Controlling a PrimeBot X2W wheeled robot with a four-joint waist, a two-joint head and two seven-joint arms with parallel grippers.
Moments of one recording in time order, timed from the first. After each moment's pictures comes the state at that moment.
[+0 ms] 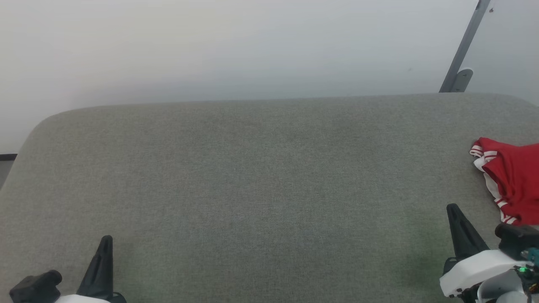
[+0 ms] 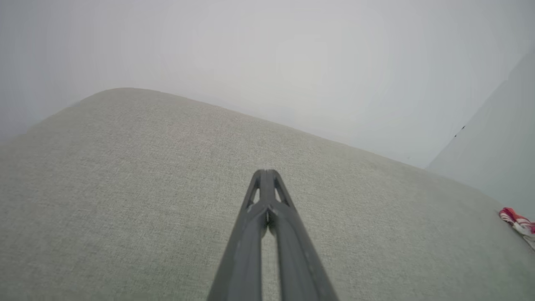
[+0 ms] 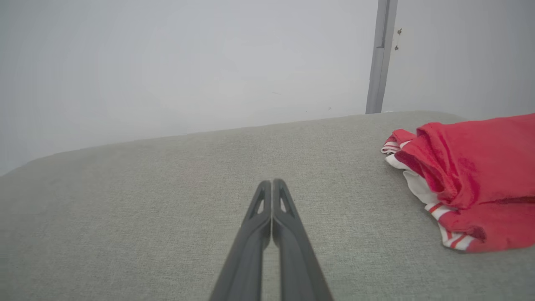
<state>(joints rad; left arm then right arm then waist) 0.10 0.27 0.05 0.19 -0.58 -0.12 -0.23 -0.07 -0.22 0.00 0.34 0.36 0.13 -0.21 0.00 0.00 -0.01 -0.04</state>
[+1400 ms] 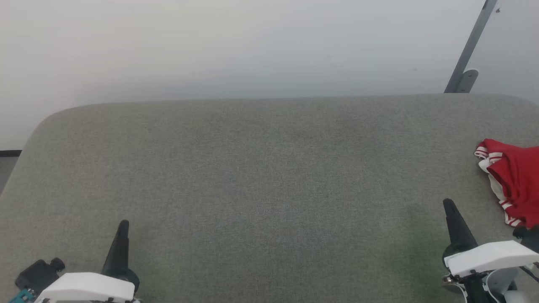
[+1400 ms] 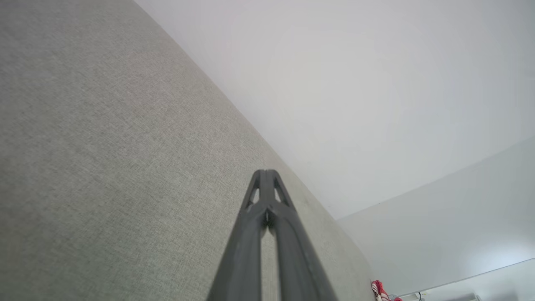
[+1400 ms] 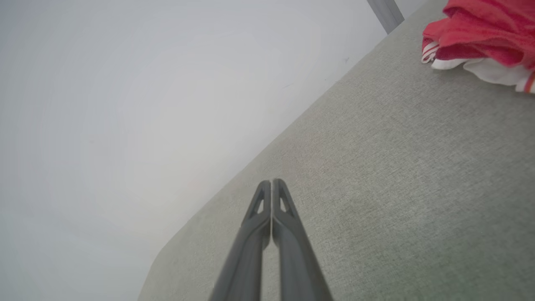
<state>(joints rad) 0.01 0.16 0.08 0.22 -1.08 -0.12 -0.06 -0.08 -0.14 -0.05 0.30 0.97 0.13 -0.05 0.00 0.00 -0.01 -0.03</state>
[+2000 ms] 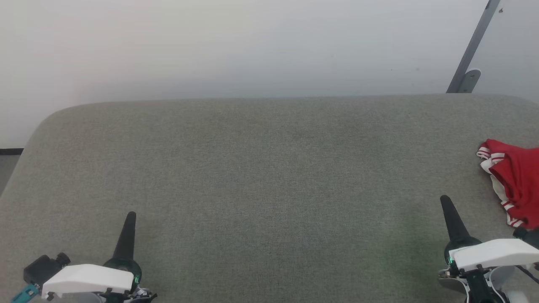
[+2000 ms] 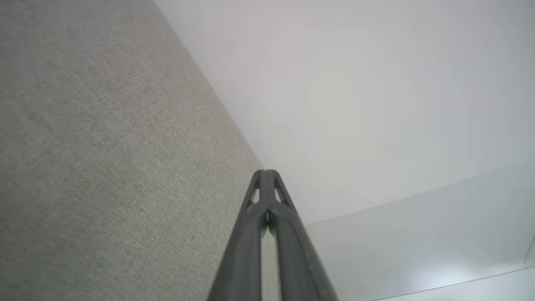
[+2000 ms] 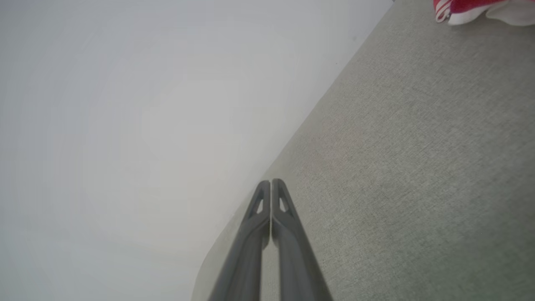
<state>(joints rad) -0.02 0.13 0.09 0.22 -1.23 -0.12 -0.01 -0.09 -0.12 -0.07 0.28 1.15 0.13 -0.01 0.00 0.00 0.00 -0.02</state>
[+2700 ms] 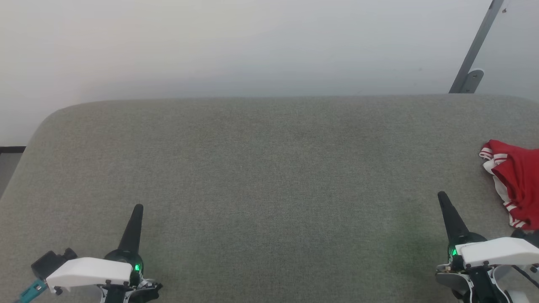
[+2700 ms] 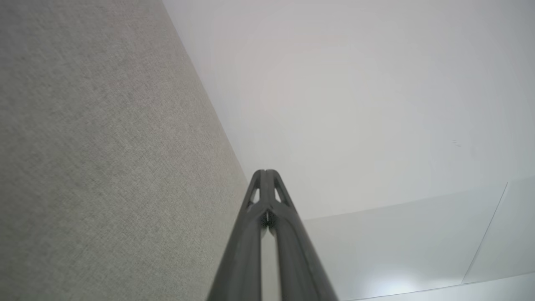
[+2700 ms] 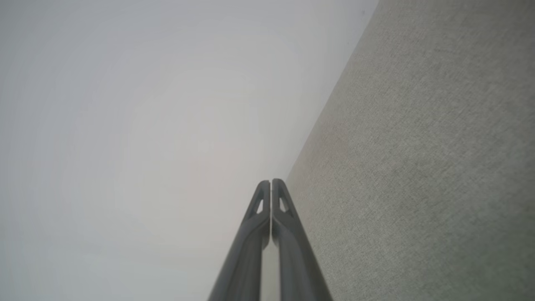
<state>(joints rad) -0.05 0.10 0.10 0.23 -1.38 -0.12 0.04 -0.09 -0.09 -0.09 0.27 1.33 0.13 0.04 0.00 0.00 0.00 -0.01</state>
